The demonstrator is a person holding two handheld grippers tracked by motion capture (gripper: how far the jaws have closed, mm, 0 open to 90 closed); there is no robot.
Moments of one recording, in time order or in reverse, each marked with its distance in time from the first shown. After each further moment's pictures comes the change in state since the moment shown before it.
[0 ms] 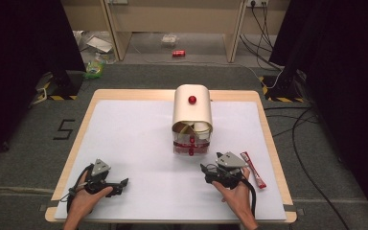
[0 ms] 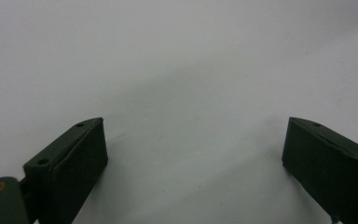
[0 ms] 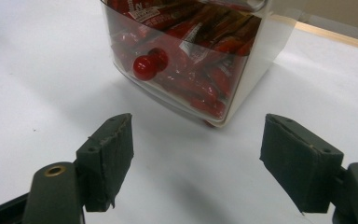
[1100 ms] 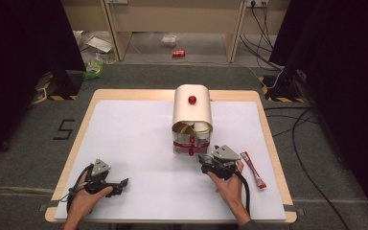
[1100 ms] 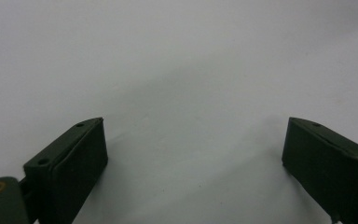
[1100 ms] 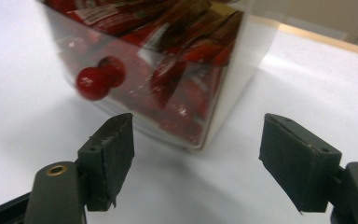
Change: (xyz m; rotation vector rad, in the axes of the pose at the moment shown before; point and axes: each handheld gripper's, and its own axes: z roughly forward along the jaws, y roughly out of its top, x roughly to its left) left arm 0.000 0.000 0.000 -0.002 -0.002 -0.003; right arm -0.007 0.002 0.035 -0.011 -0.069 0.022
